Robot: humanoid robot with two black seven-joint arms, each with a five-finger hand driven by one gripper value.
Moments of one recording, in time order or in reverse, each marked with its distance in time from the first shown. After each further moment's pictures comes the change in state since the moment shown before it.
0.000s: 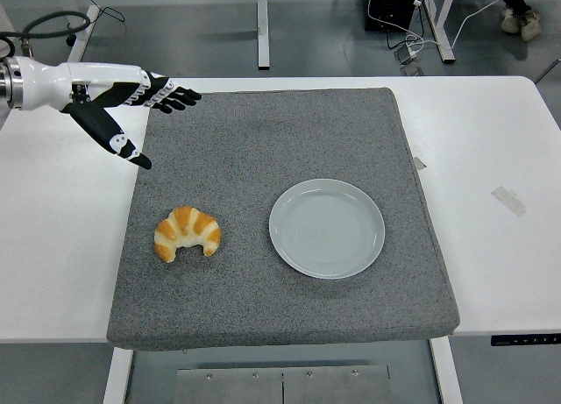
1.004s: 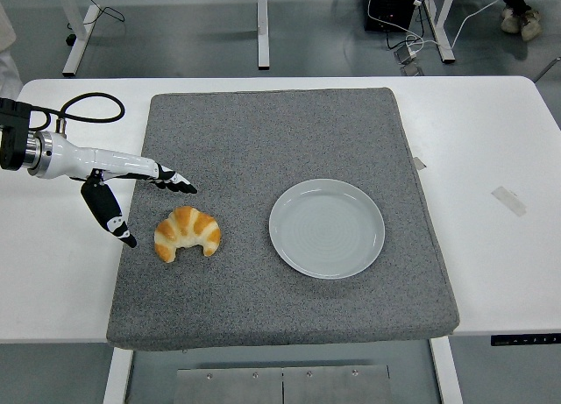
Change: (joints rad) left arm 0.134 -0.019 -0.003 -0.094 0.355 0.000 -0.008; right arm 0.000 0.000 0.000 0.000 0.000 0.000 0.000
